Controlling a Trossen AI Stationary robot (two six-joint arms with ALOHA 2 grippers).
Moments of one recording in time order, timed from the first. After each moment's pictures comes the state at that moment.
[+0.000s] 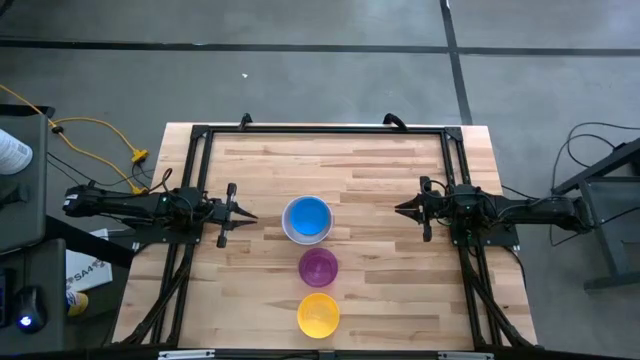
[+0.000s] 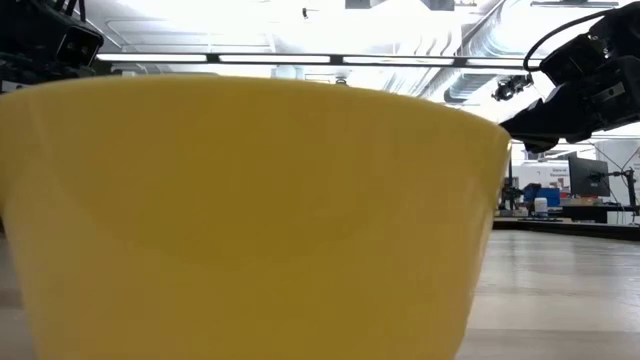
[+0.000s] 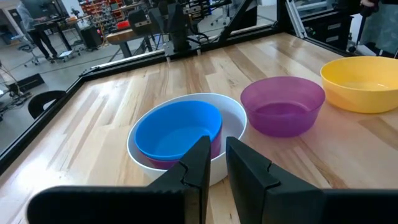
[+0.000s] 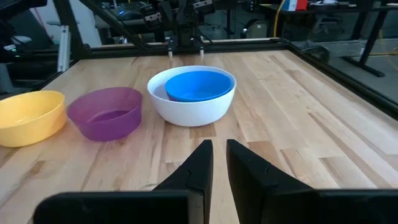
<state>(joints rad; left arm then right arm) -0.07 0.18 0.01 0.01 0.01 0.20 -0.09 0.24 0.01 0.04 -0.02 0.03</state>
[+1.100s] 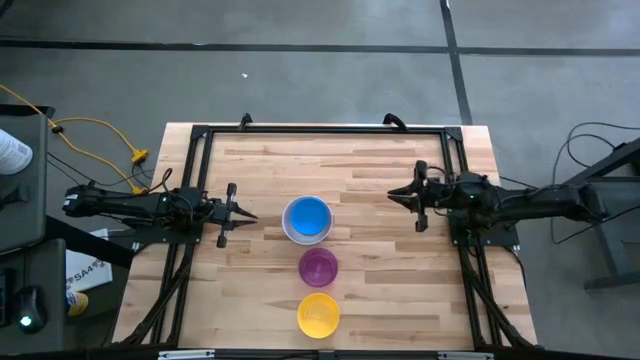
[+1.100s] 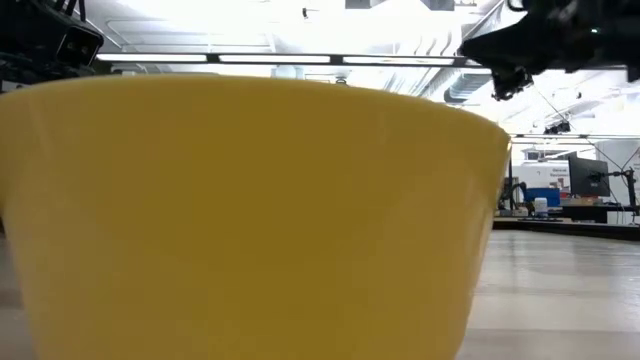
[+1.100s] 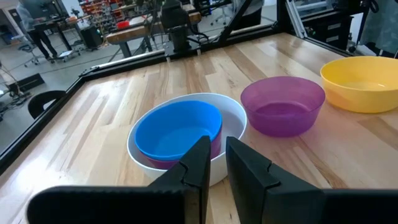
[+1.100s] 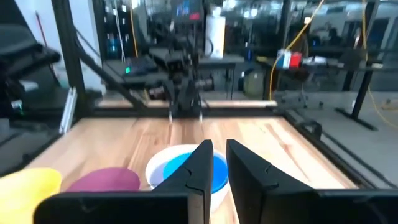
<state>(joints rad) -0.07 0.18 0.01 0.01 0.01 0.20 -0.09 0.58 0.24 0.35 -0.03 -0.02</state>
